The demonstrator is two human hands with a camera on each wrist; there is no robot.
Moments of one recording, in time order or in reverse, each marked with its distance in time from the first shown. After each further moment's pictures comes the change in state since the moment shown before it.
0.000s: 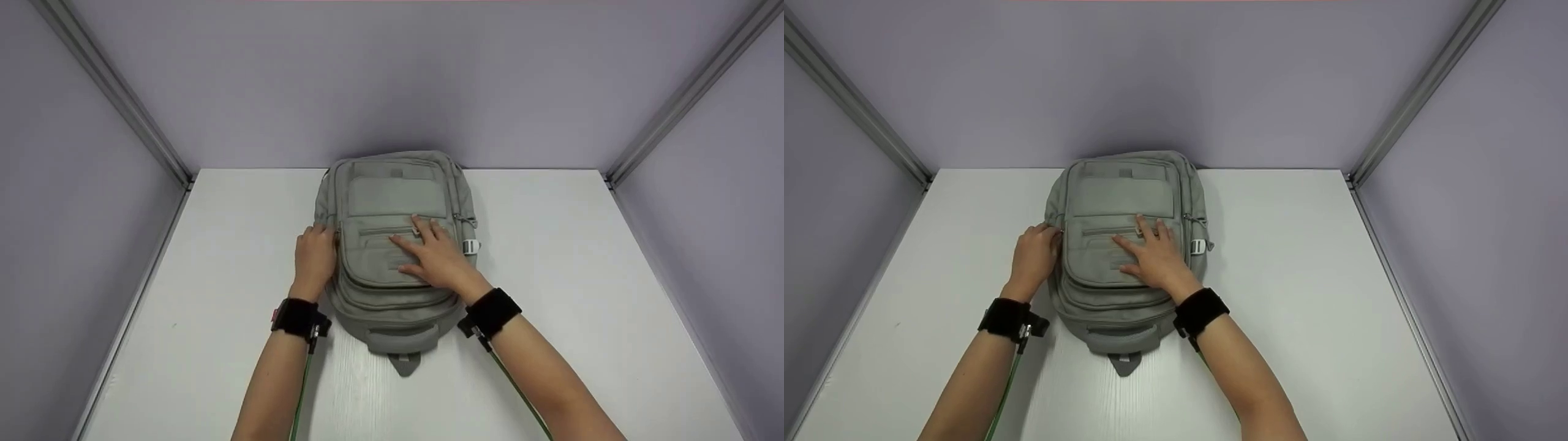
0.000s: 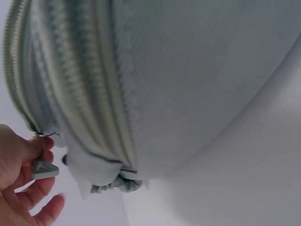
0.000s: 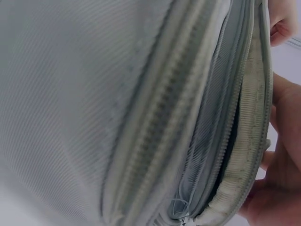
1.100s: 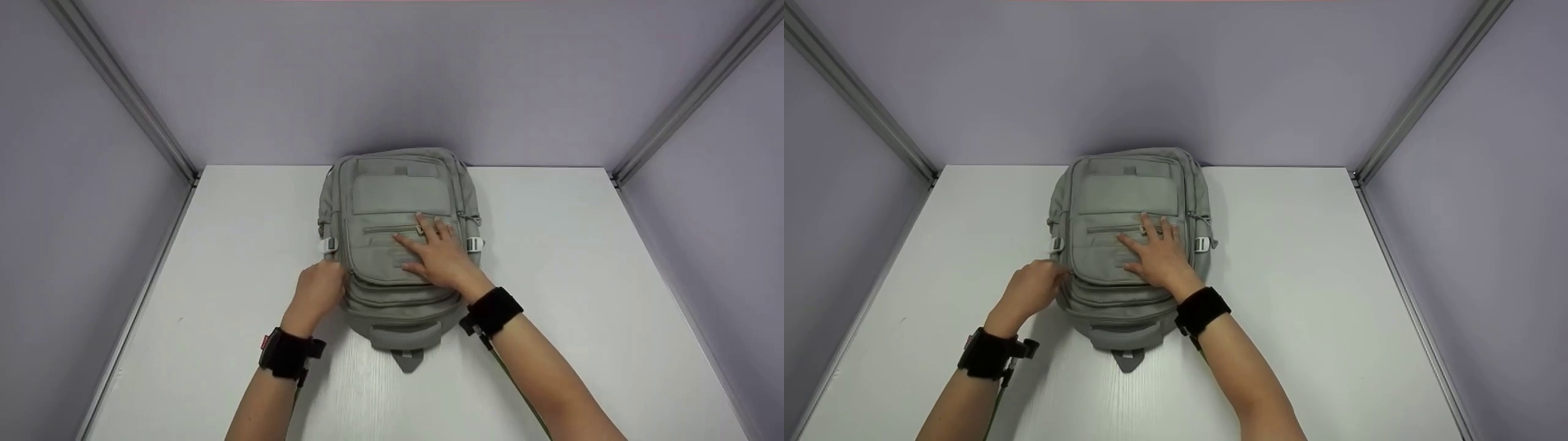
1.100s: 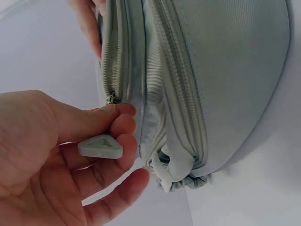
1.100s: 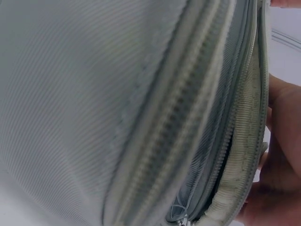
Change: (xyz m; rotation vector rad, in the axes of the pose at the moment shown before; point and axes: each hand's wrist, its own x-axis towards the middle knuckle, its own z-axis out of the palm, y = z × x) left_hand -0.049 0.026 -0.046 0.000 -0.271 0.124; right_hand 0.003 -0.002 0.000 -0.071 -0.044 0.035
